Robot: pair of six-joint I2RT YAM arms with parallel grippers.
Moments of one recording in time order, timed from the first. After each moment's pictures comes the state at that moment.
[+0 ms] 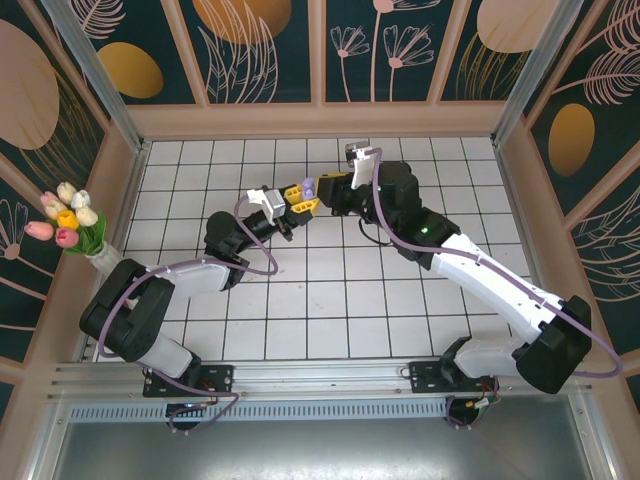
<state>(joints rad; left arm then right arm) -0.54 1.54 0.64 1.28 0.60 -0.08 0.76 1.28 1.16 -0.09 -0.11 0.44</state>
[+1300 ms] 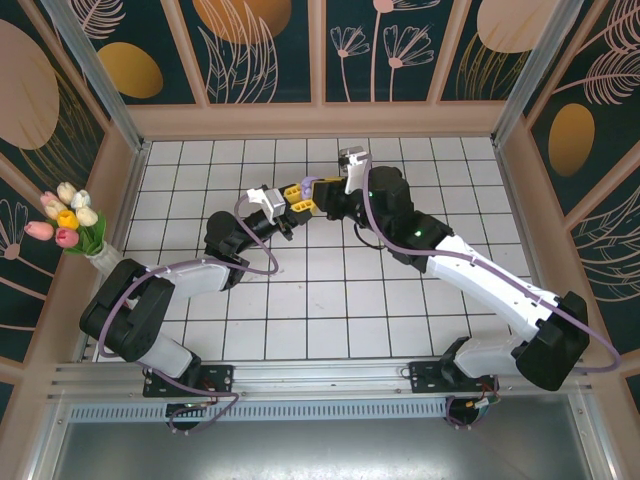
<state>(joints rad) -0.54 1.54 0.64 1.27 0.58 -0.08 0.80 1.29 1.15 -0.09 -0.03 0.43</state>
